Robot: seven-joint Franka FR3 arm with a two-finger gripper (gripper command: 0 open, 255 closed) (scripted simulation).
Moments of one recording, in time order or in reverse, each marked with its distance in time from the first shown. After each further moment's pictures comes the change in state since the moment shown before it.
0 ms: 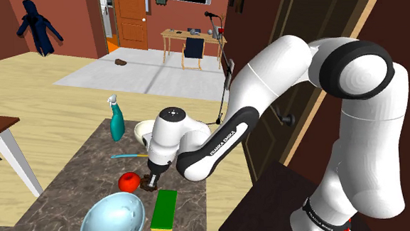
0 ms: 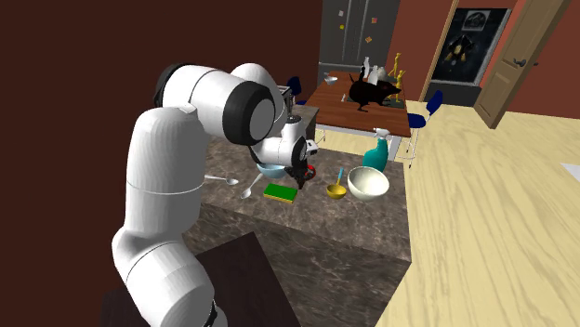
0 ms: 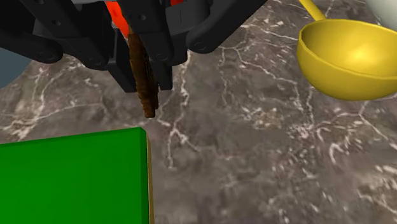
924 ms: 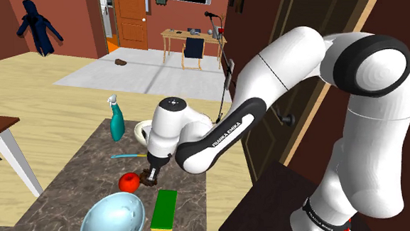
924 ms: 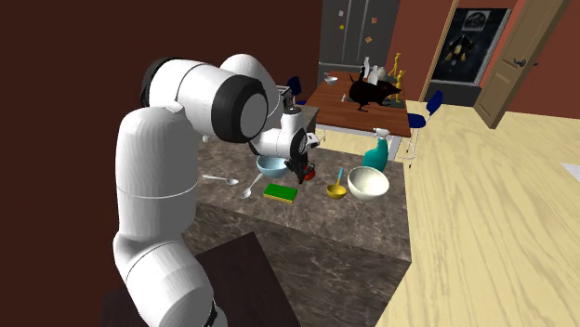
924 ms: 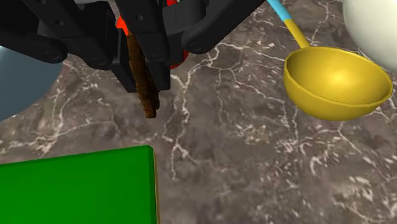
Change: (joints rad) arm -0.023 -0.068 0.030 -0.001 0.042 -0.064 -0.034
